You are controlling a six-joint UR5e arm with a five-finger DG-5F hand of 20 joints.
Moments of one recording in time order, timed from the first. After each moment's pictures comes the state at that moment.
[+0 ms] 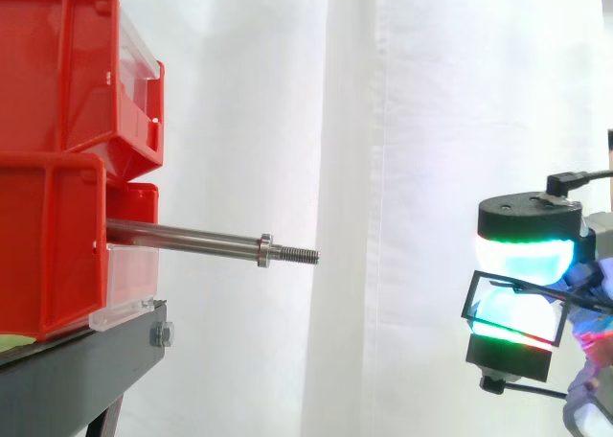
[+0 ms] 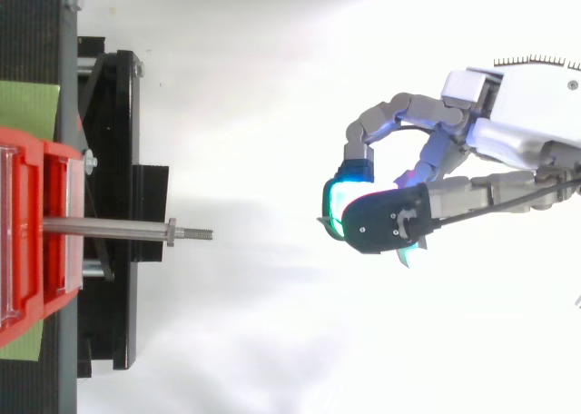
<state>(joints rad) 0.19 -2.14 -1.33 -3.22 -1.18 0.12</state>
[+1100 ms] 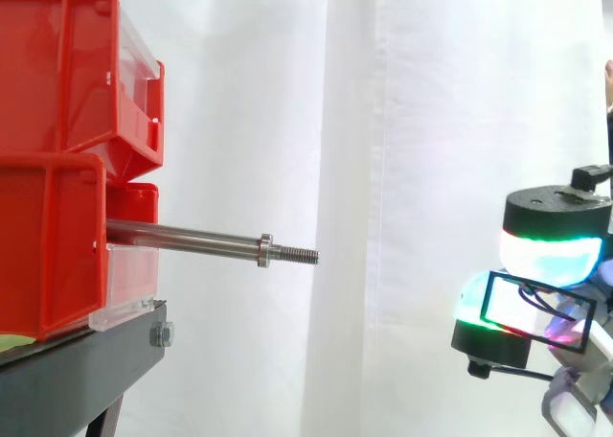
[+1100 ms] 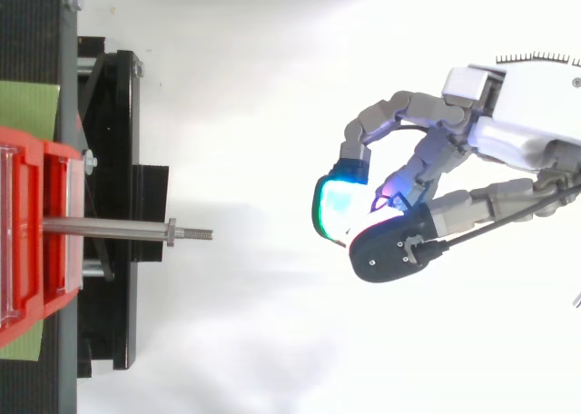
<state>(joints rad) 0.19 -2.14 -1.30 -3.25 -1.18 0.13</state>
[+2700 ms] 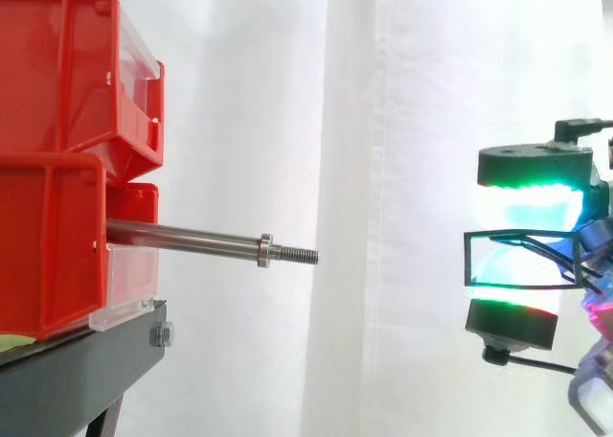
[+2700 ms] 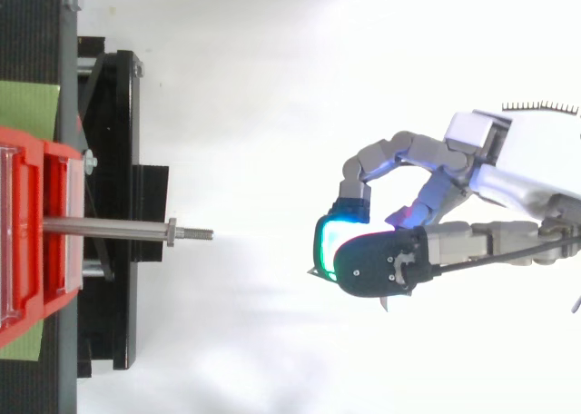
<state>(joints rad) 0.27 -2.14 -1.28 -3.30 -1.07 0.19</state>
